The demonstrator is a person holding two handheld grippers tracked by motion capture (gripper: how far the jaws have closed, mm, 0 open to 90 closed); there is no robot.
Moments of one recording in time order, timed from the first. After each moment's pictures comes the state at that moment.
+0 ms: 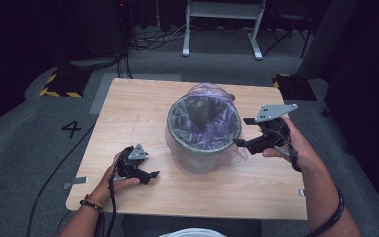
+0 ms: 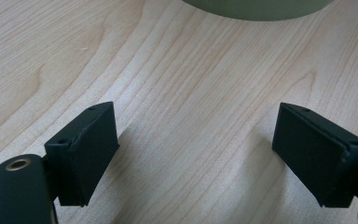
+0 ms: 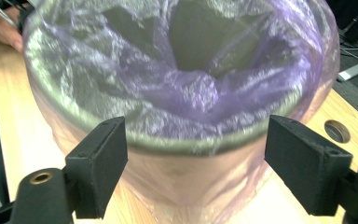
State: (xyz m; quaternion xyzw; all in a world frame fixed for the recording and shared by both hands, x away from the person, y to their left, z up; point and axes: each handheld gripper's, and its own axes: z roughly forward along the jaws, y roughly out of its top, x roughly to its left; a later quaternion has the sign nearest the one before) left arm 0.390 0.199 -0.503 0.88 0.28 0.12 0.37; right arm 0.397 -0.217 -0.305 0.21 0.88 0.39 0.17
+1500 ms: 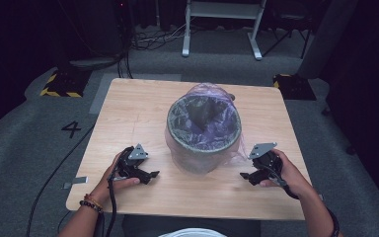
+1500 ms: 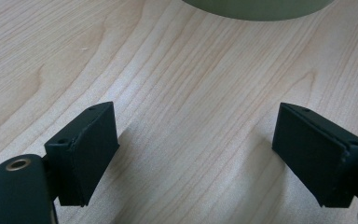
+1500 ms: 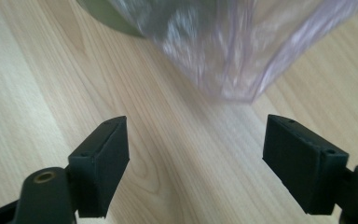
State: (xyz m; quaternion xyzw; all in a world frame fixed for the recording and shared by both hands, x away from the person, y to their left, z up) left arm 0.390 0.199 -0.503 0.88 0.28 0.11 0.37; right arm 0.383 -0.247 -0.440 0.24 0.93 0.24 0.15
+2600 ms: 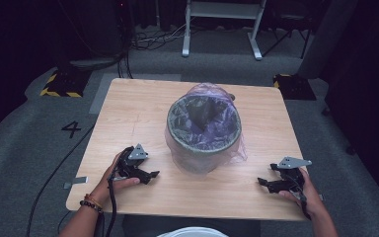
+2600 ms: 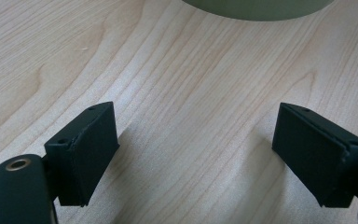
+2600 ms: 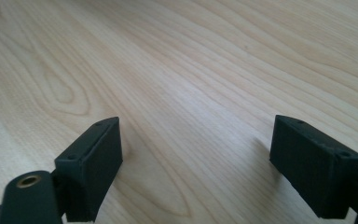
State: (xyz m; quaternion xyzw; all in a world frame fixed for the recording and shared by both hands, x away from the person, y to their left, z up) left arm 0.390 0.199 -0.503 0.88 0.28 0.11 0.37; right arm 0.364 -0.335 -0.500 0.37 0.84 0.36 0.16
